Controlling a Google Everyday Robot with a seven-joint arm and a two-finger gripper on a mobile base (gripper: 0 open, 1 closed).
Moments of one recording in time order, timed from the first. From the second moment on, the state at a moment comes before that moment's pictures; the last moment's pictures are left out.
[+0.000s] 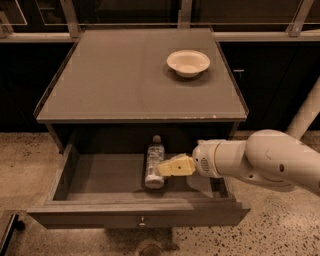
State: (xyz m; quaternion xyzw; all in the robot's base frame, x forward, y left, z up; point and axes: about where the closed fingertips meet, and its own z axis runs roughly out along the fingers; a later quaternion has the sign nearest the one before) arm 0.504 -0.066 0.744 -0.25 0.85 0.25 0.38
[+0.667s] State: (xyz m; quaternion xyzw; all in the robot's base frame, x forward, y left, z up) arm 0.512 -0.056 0.696 -0.21 0.87 0.25 0.36
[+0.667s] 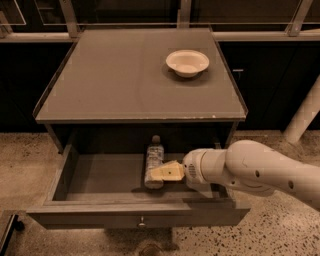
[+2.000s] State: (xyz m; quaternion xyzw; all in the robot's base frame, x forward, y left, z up) arm 0.544 0.005 0.649 -0.20 0.87 0.25 0.38
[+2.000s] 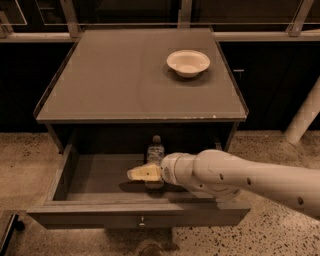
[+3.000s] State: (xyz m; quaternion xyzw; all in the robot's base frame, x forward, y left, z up) arm 0.536 0.023 0.622 -0.20 0.88 0.25 0.35
